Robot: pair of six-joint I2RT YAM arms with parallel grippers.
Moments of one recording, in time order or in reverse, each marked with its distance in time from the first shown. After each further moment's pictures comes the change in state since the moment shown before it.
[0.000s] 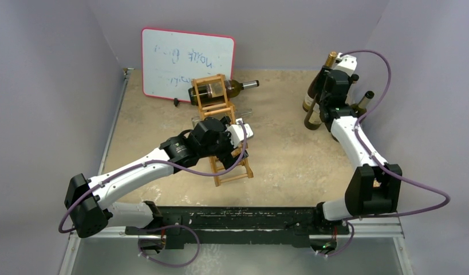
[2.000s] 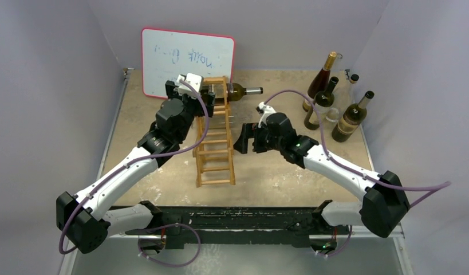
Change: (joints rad) left arm 0.279 -0.112 -0.035 0.475 -0.472 -0.154; right arm 0.610 -0.165 -0.248 -0.236 -0.591 0.422
